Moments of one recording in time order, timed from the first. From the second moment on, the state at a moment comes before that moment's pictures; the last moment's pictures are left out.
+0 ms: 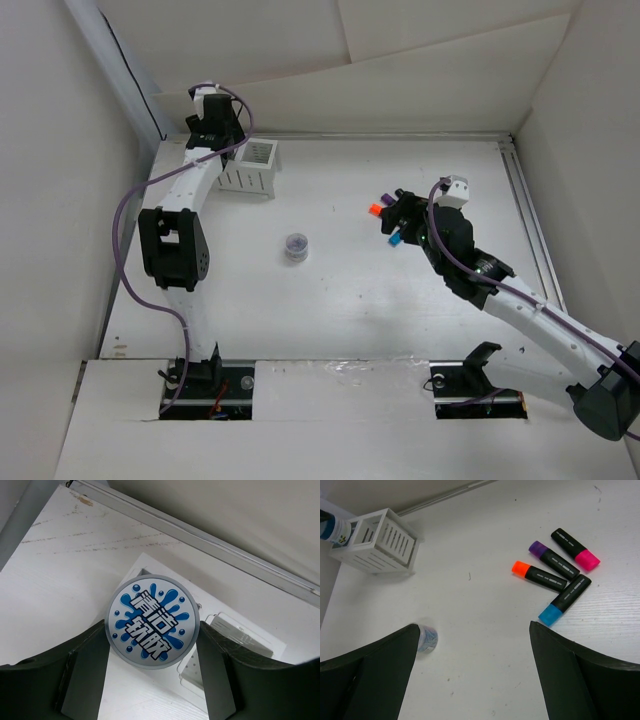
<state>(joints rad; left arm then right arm) -0.10 2.01 1.82 -0.34 -0.40 -0.37 0.67 1.01 0.82 -0.11 0.46 0.60</state>
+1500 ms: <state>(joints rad) -0.69 1.42 0.75 0.03 -0.29 -0.48 0.68 1.01 0.82 -0.10 0.47 0.59</state>
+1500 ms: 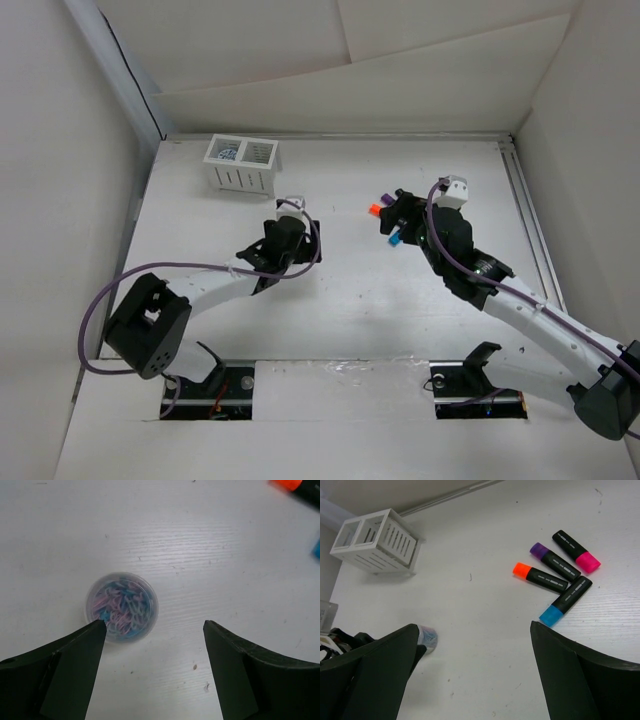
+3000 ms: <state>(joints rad) -0.60 1.45 0.82 0.06 -0.49 -0.52 0.69 1.06 0.82 -0.10 0.45 0.59</state>
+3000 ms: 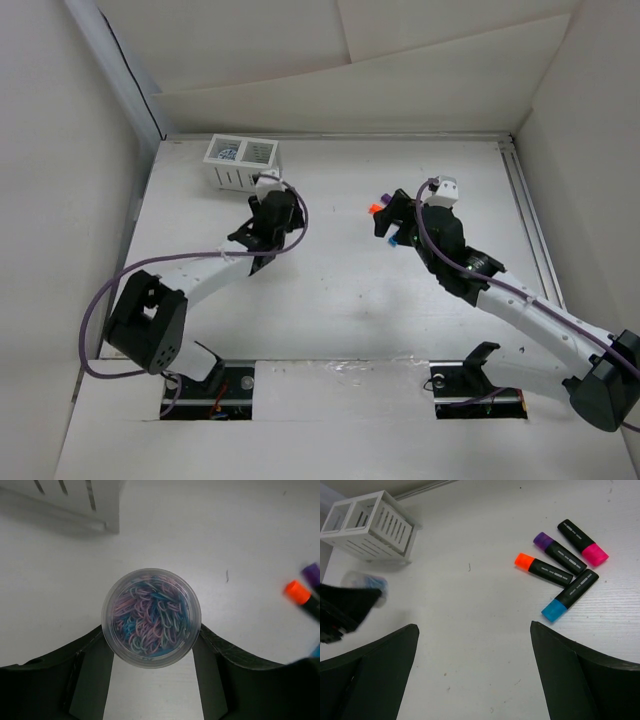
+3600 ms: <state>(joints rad) -0.13 1.83 1.57 -0.13 -0.35 -0.47 0.70 1.05 0.82 -0.10 0.43 0.59</state>
